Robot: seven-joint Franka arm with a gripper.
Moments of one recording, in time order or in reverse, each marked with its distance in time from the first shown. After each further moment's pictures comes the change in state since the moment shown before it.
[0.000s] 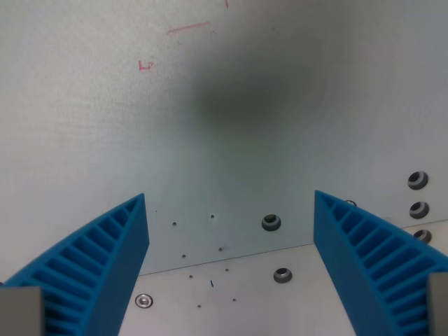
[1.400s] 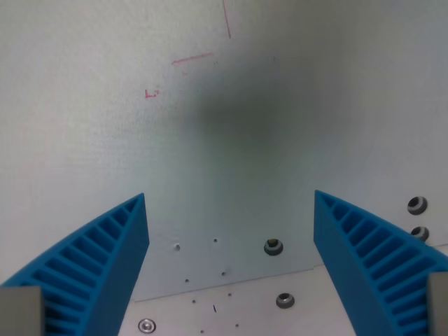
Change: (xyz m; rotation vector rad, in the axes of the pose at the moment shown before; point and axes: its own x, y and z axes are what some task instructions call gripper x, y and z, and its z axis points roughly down) arm 0.010 -0.001 -0.003 0.003 0.056 0.000
